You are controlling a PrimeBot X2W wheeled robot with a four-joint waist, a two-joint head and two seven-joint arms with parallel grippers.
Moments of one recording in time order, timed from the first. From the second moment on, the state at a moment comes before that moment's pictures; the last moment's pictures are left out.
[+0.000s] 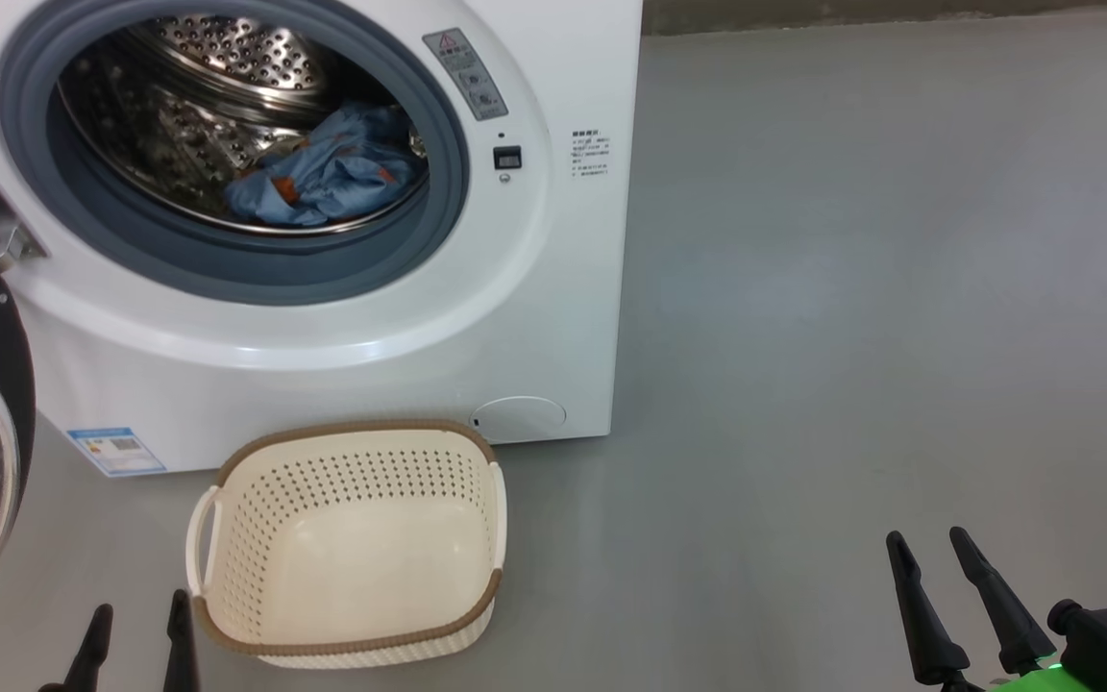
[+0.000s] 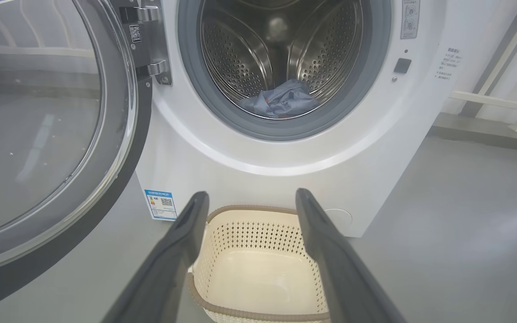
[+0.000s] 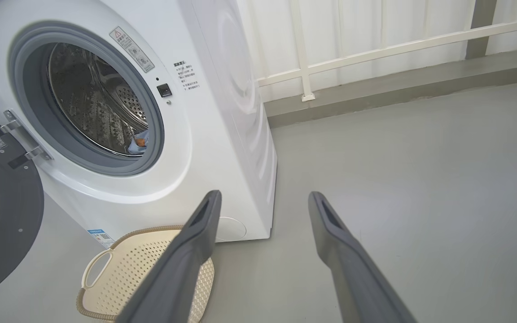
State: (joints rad) left arm 0.10 0.10 0.09 0.18 -0.29 -0.13 -0.26; right arm 0.08 -0.17 0.09 0.19 0.45 0.13 -0.26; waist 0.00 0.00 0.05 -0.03
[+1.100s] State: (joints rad) left arm 0.08 0.06 0.10 0.16 -0.29 -0.13 -0.26; right arm 0.06 -0.21 0.12 0.19 0.45 0.13 -0.26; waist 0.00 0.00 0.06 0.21
